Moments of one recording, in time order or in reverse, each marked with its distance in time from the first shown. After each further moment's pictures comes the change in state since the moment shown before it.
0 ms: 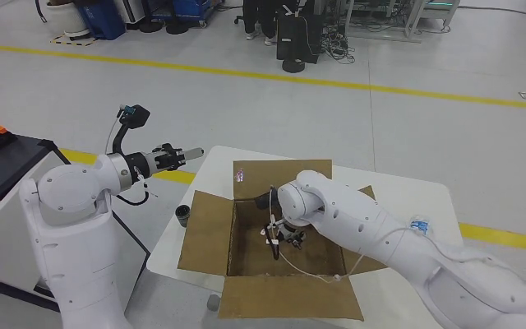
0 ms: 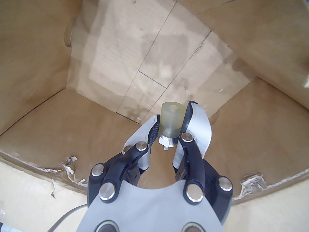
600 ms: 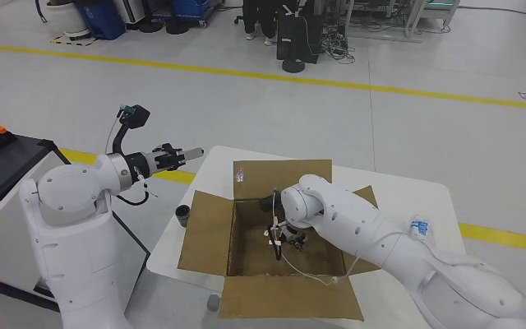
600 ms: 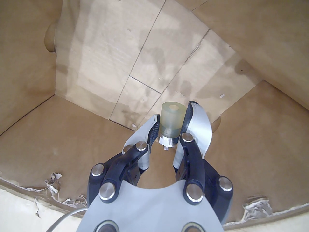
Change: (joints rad) left arm 0.000 0.000 0.000 0.000 0.000 0.000 0.000; right arm -0.048 -0.026 0.031 0.090 -0.035 -0.052 -0.016
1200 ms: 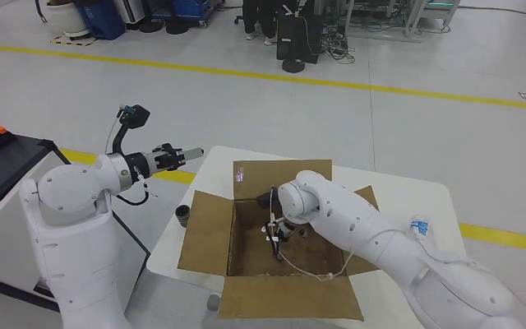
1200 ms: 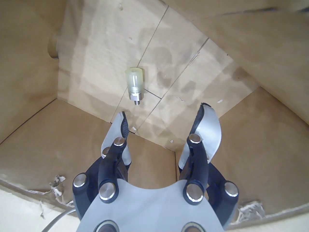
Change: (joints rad) left arm 0.000 0.000 0.000 0.000 0.000 0.000 0.000; right arm 0.007 -0.032 0.042 0.024 -0.042 -0.014 0.022
